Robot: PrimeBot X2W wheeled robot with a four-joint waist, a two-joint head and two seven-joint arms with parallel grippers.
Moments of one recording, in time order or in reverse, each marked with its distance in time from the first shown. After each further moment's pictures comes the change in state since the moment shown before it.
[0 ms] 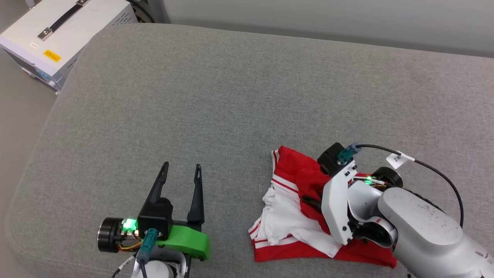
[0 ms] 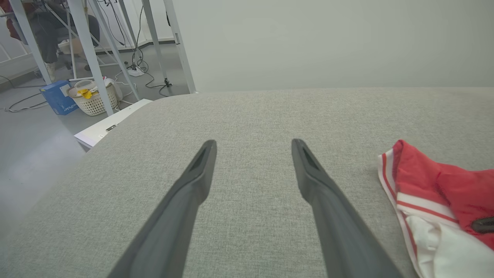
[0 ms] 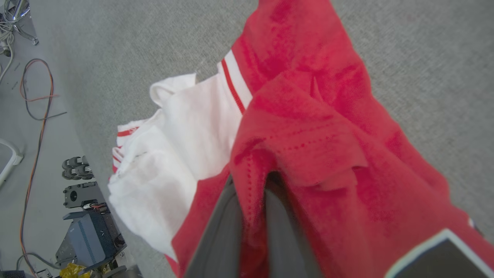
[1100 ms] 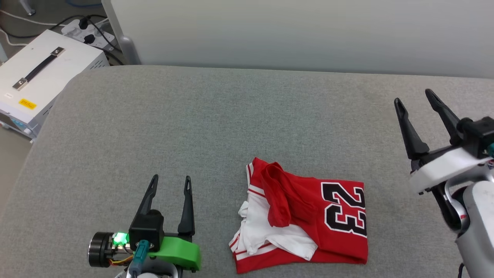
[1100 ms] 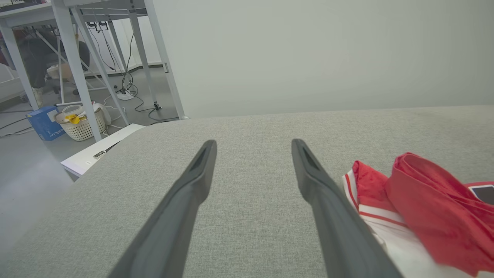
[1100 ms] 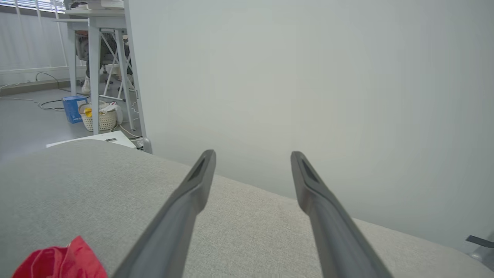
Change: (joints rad) left arm 0.055 0.004 0.040 -0.010 0.017 0.001 0.000; right arm 0.218 0.015 -0.691 -0.114 -0.493 0.000 -0.707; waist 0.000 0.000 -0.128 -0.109
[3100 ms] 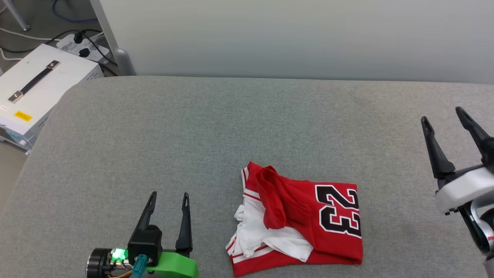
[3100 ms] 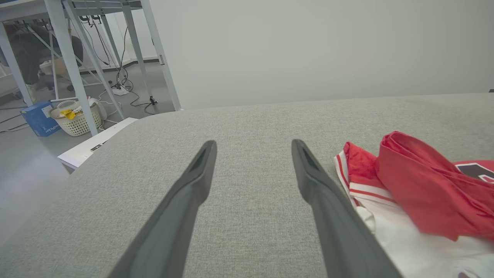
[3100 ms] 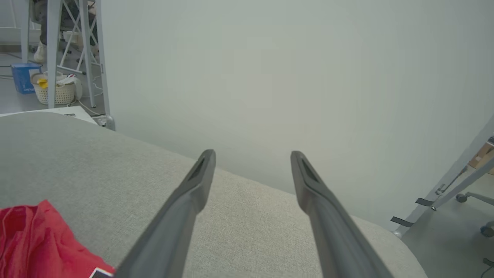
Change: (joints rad) left arm 0.070 0.008 0.008 -0.005 0.000 -0.008 0.000; right arm 0.206 0.000 -0.177 -0.245 -0.154 0.000 0.126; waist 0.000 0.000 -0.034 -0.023
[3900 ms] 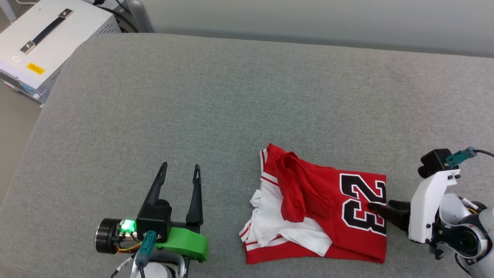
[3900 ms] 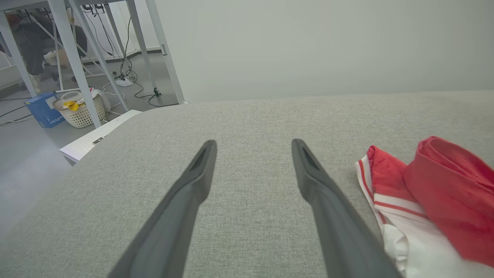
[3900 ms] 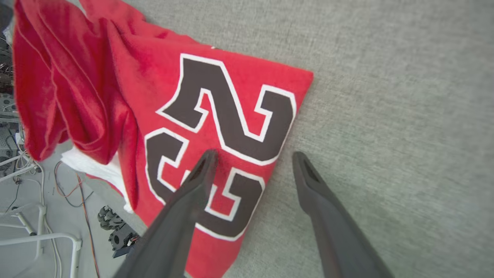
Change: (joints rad) left arm -0.111 -0.014 -0.039 -0.003 0.000 -0.001 0.000; right arm -0.090 -0.131 0.300 0.191 0.739 0.000 0.791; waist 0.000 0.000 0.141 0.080
